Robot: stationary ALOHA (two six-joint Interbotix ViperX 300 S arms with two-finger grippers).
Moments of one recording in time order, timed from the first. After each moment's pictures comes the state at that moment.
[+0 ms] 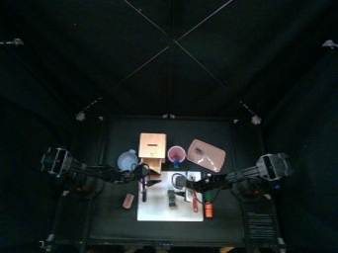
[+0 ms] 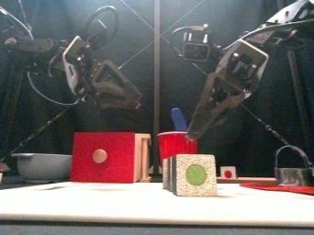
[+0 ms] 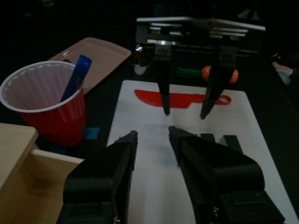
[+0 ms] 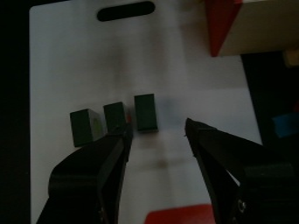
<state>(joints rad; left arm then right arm) -0.10 -0.12 0.96 -0.34 -0.57 0.18 0.15 -0.03 0.73 -0.97 0.11 1.17</state>
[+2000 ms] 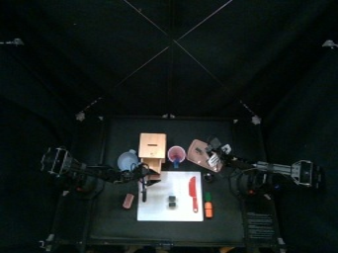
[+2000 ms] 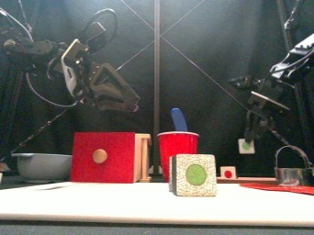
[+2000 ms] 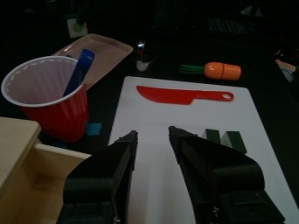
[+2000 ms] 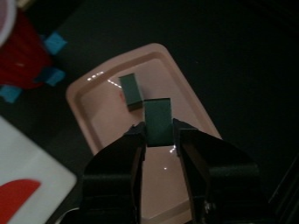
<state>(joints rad) -0.09 -0.12 0.97 -0.34 -0.57 0.18 -0.41 -0.52 1.08 -0.87 0.46 1.17</state>
